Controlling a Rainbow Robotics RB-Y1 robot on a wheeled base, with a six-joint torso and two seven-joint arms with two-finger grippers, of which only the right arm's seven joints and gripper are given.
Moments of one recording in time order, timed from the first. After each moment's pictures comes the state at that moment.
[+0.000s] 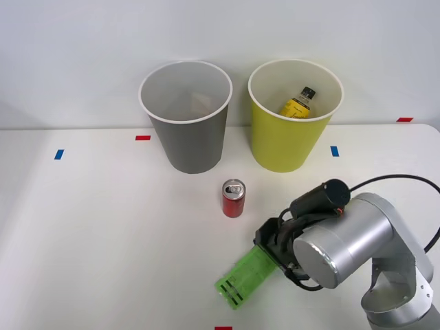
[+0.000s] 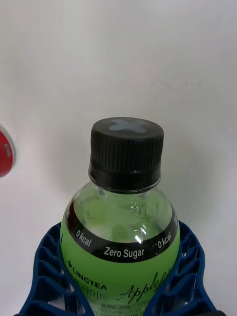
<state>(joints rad) -0.12 -0.25 0.39 -2.15 -0.27 1.63 0.32</state>
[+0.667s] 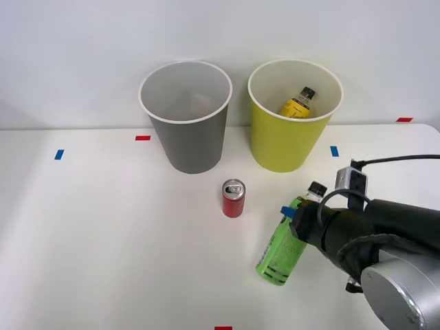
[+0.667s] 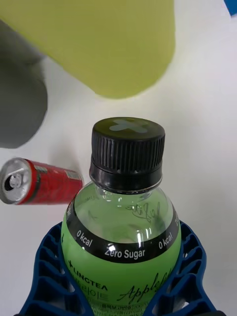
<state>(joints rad) 0.12 -0.23 0.24 -2.48 -0.18 1.38 0.92</state>
